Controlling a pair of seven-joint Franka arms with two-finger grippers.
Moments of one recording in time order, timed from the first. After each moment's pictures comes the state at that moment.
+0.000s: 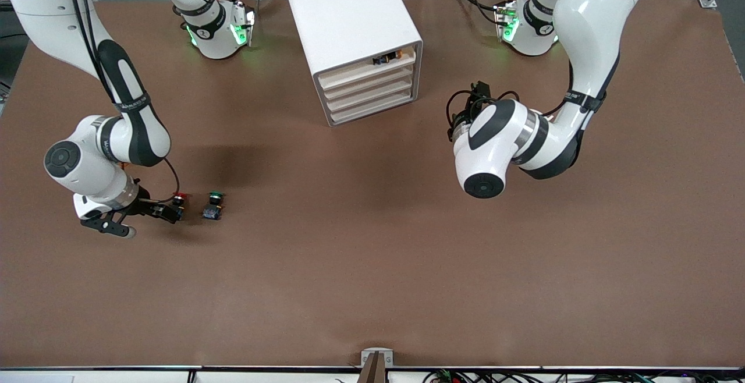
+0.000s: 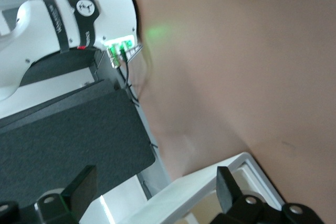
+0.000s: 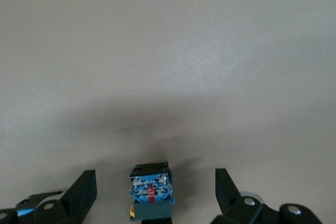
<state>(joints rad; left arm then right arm) -0.14 0.64 -0.44 -1.49 -0.21 1.19 -1.74 -0.02 0.50 -0.08 -2.03 0.05 2.61 0.13</state>
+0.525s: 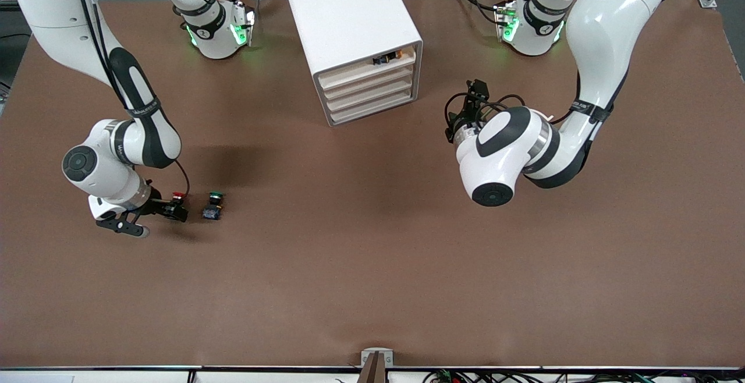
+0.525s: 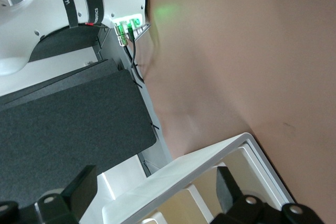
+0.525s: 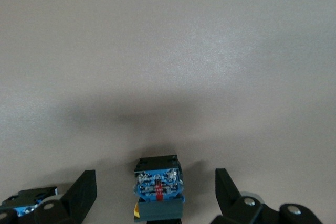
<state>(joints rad) -0.05 0.70 -0.55 -1.43 -0.22 1.16 -1.87 -0.01 0.52 -0.08 -2.04 0.06 2.62 0.13</state>
